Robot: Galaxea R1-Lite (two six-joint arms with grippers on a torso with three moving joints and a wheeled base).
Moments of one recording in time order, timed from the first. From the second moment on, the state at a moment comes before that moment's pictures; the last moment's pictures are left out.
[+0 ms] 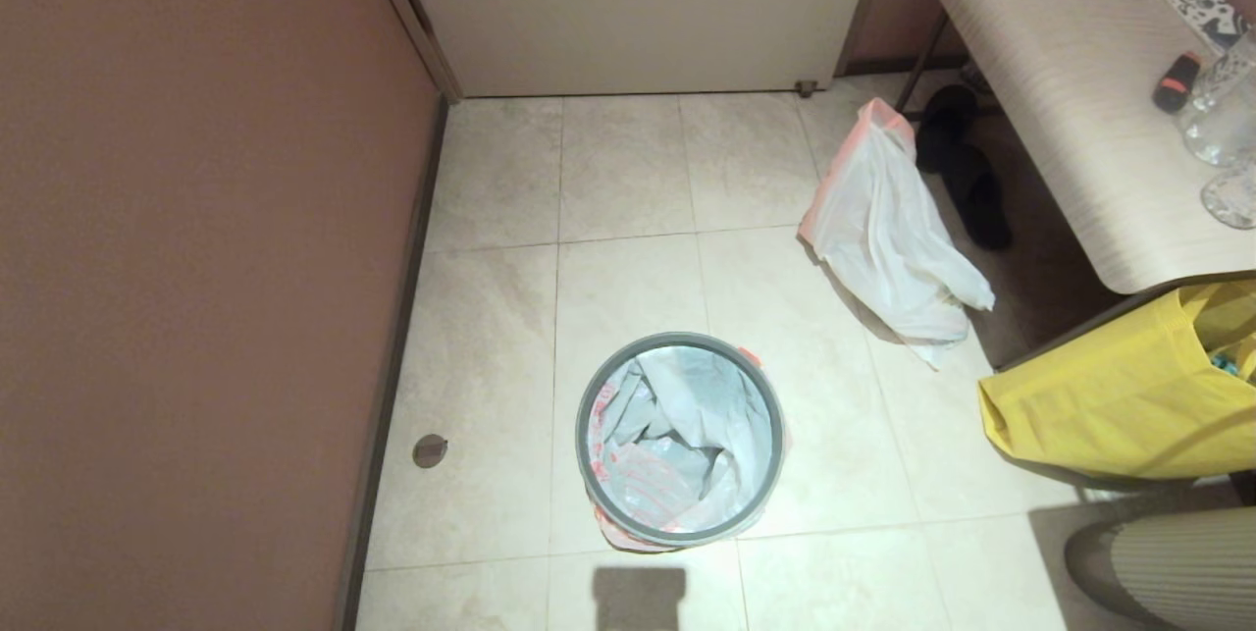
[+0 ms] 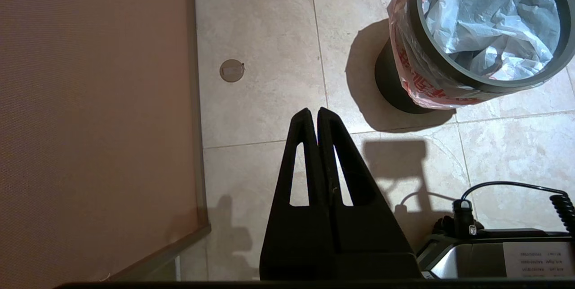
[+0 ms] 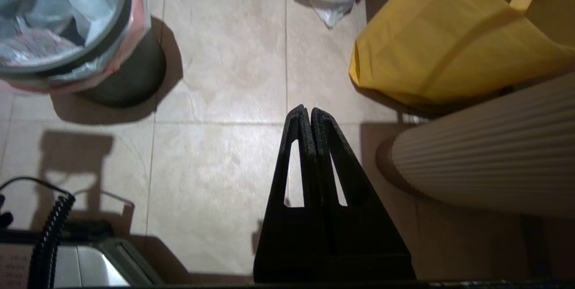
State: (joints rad) left arm -0.01 0.00 -0.09 0.23 -0.01 0.00; right arm 0.00 0.03 -0.08 0.13 0.00 -0.12
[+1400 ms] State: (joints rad) left arm -0.01 0.00 -0.09 0.23 0.00 0.00; right arm 0.00 0.00 0.00 -0.01 0.00 0.00
